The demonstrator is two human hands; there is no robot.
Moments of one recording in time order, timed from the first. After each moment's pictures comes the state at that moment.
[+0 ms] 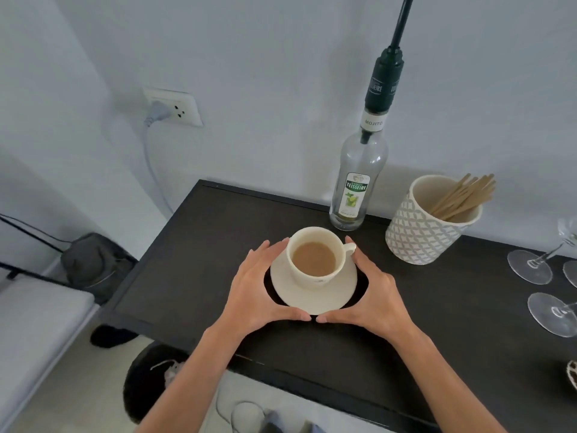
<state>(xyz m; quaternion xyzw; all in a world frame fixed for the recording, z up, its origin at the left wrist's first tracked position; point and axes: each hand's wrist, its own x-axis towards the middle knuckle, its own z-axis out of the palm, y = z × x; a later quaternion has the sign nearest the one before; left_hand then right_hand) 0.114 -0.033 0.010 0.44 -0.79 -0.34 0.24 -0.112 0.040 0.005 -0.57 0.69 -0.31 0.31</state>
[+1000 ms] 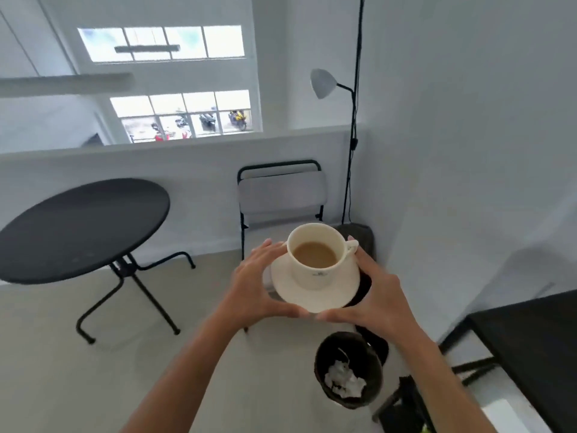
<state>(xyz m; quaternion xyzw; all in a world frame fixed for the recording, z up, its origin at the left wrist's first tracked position) 0.616 0.236 0.076 0.74 -0.52 -0.09 0.42 0.423 0.082 0.083 -0.84 0.21 -0.25 0.42</state>
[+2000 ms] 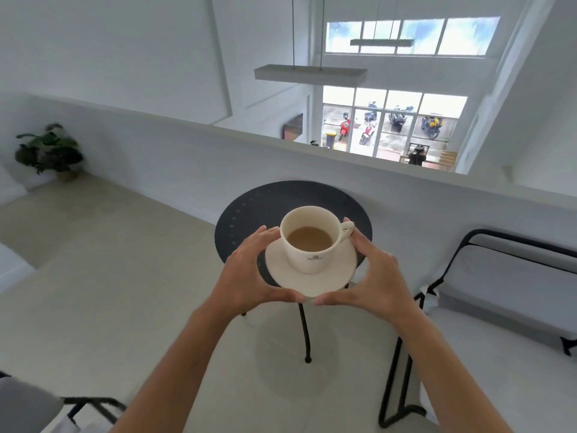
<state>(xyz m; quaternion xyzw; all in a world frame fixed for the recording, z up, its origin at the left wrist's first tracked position) 1.049 0.487 0.118 0.89 -0.19 0.07 0.42 1.017 0.247 0.116 -0.88 -0.10 -0.11 0.44</state>
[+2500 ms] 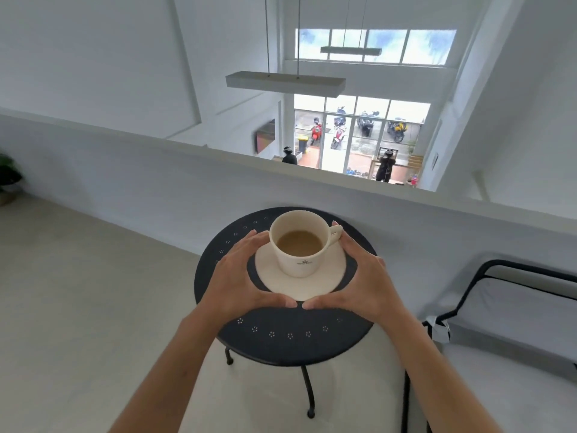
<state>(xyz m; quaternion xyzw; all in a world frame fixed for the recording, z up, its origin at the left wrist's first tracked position) 1.279 0.527 0.120 0.87 -0.23 0.05 0.43 1.235 0.293 0.111 -0.89 -0.07 -0.13 0.44</state>
